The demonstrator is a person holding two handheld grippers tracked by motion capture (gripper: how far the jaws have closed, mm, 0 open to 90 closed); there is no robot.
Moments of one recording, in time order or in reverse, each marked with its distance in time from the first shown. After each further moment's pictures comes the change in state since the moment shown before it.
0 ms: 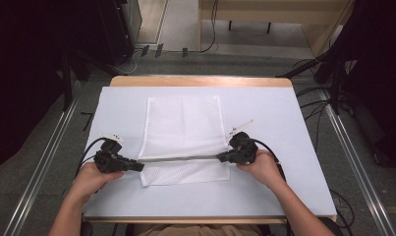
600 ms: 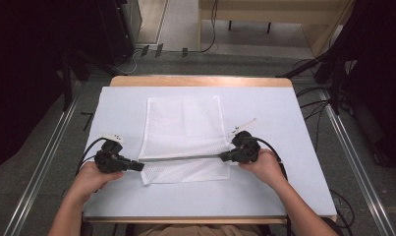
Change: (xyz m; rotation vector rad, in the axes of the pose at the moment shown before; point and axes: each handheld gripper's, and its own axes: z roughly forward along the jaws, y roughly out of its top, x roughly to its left) left arm -0.003 0.001 -0.001 0.003 -0.023 0.034; right arm -0.006 -0.002 -0.004 0.000 0.012 0.014
